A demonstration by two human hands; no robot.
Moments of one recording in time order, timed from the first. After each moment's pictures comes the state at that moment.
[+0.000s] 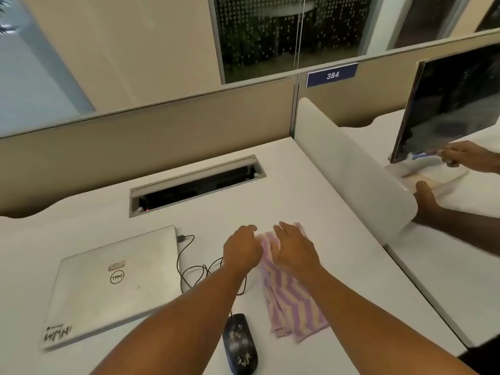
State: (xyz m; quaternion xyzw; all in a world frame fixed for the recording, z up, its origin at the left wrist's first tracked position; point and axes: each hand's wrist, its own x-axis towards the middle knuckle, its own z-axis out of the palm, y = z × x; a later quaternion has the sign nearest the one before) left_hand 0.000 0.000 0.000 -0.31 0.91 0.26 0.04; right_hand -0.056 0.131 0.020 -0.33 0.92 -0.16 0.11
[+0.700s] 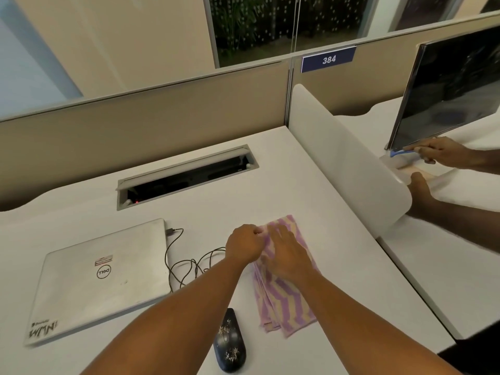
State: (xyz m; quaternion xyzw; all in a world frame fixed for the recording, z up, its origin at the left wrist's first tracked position) left_hand -0.021 0.019 -0.015 -0.32 0.87 0.37 0.05; right_hand -0.065 0.140 -0.034 -0.32 0.92 -0.17 0.17
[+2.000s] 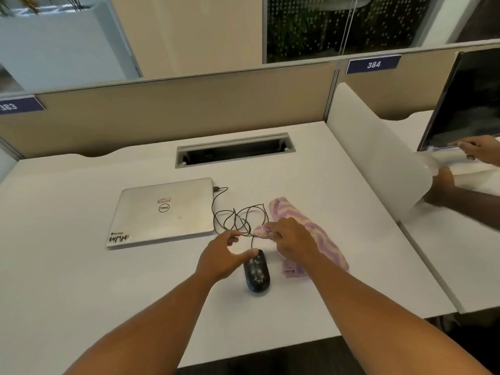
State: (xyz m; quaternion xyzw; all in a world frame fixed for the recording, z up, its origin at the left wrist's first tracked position) left_hand 0.208 0.028 -0.006 -0.38 0.82 0.42 -0.03; right_hand 0.030 0.154 -0.018 -0.47 0.85 -0.20 0.13
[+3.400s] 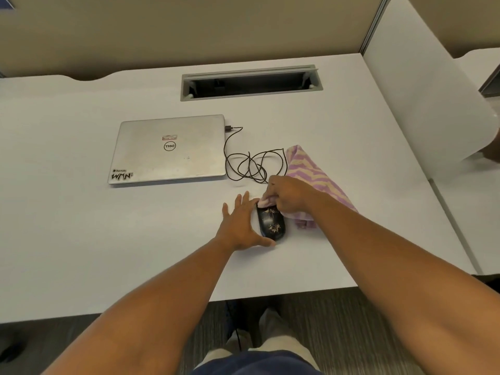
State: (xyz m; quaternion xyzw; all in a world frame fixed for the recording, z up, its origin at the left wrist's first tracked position) left_hand 0.225 0.042 -0.077 -0.30 0.88 0.35 0.10; right_hand 0.051 0.110 -0.024 -0.59 0.76 -0.04 0.28
